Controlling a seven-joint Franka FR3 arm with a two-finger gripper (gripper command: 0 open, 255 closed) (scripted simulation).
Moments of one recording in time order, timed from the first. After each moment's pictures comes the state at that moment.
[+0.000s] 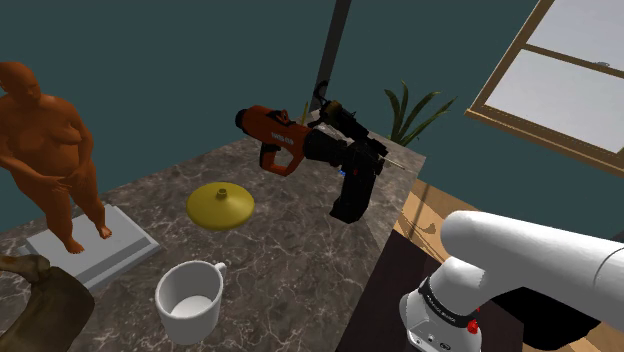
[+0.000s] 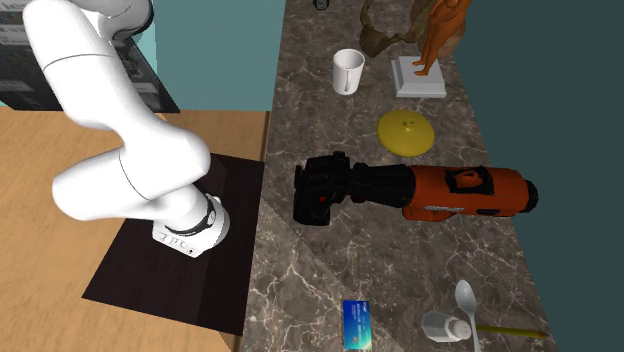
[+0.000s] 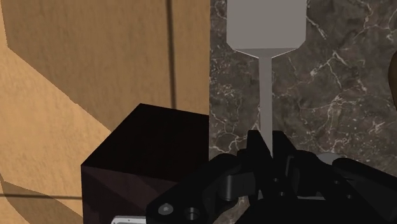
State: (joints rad) arm -0.92 -0.96 1.48 -1.19 0.96 1.24 2.31
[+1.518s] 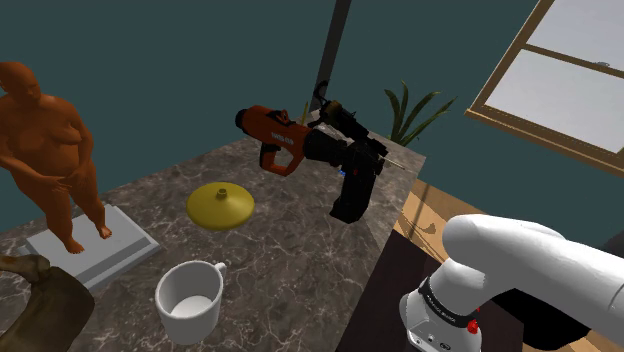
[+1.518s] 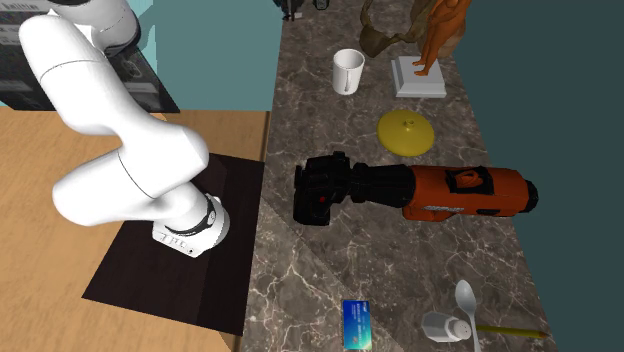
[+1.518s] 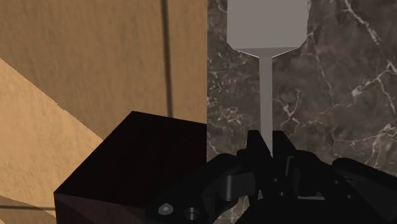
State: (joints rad) arm -0.78 -1.09 1.52 -1.51 1.04 1.46 2.22
